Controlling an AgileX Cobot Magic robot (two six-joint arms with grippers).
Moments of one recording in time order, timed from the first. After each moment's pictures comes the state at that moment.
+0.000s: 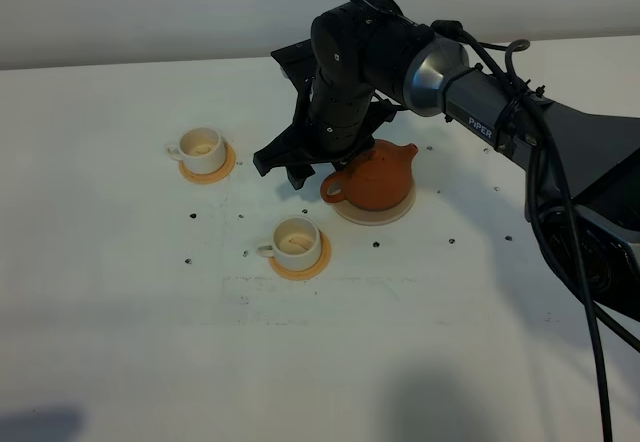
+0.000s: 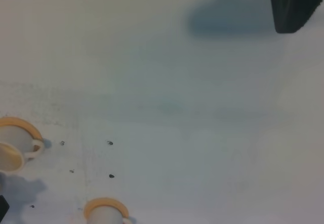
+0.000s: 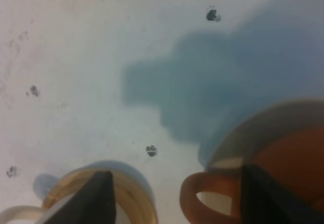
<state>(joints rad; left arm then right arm) 0.06 0.00 -0.45 0.03 1.06 -0.03 0.51 2.44 -2.18 0.13 1.17 0.10</state>
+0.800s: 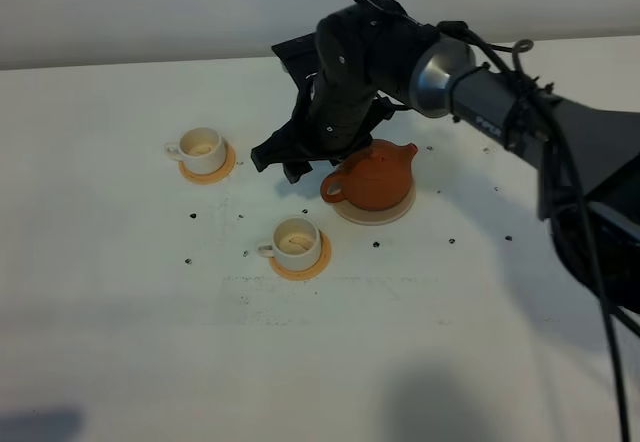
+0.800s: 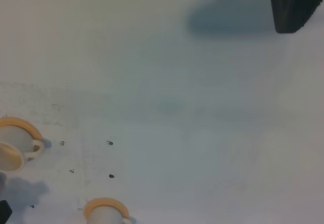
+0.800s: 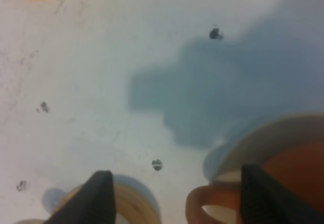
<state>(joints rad) 0.06 0.00 -0.45 0.03 1.06 -0.03 0.51 2.38 -2.07 0.14 1.05 0.10</state>
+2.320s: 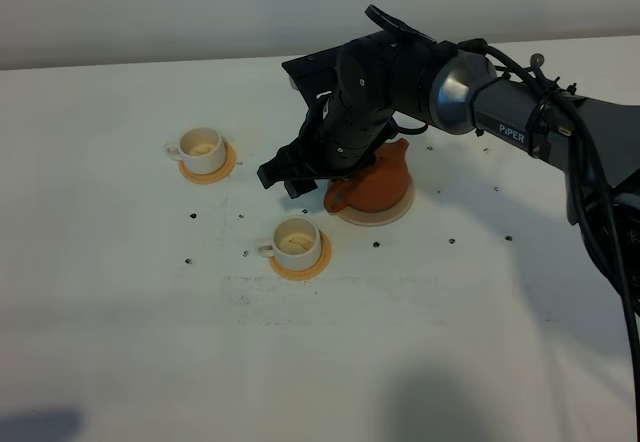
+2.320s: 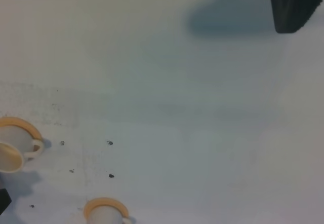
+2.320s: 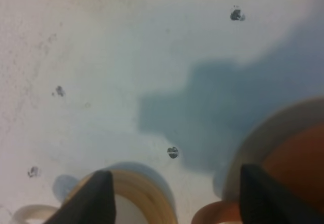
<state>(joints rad) 0.06 0.00 -0.45 0.04 1.06 -0.03 0.50 2.31 -1.87 0.23 0.90 0.03</state>
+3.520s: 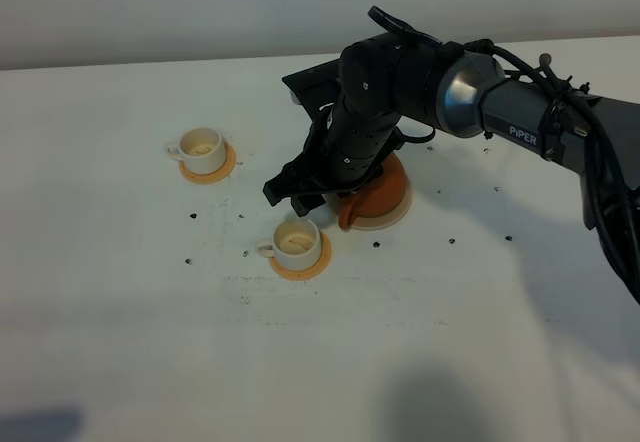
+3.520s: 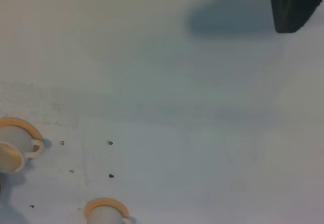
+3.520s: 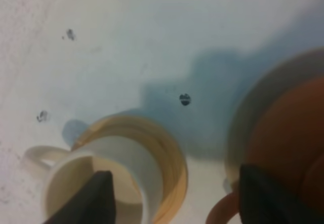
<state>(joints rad) 0.06 0.00 -0.45 0.04 1.06 -0.03 0.51 2.27 -1.81 0.23 0.95 0.01</state>
